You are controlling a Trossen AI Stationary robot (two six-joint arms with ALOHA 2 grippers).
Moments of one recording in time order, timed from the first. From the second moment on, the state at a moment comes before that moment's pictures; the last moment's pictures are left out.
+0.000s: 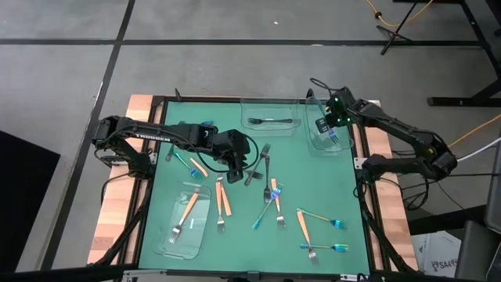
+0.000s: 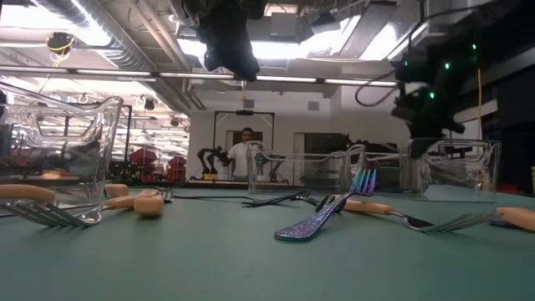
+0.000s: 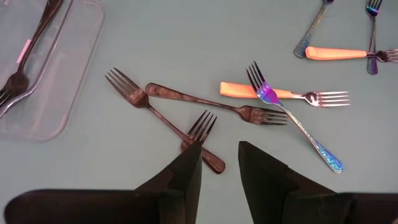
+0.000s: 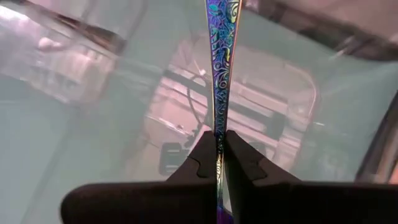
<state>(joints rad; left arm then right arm) 0.01 1.58 1.31 -0.63 -0.04 -0.25 -0.91 1.16 0.69 -0.58 0.01 0.14</state>
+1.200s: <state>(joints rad) 0.01 1.58 1.31 -0.63 -0.04 -0.25 -0.91 1.16 0.52 -0.46 0.01 0.15</state>
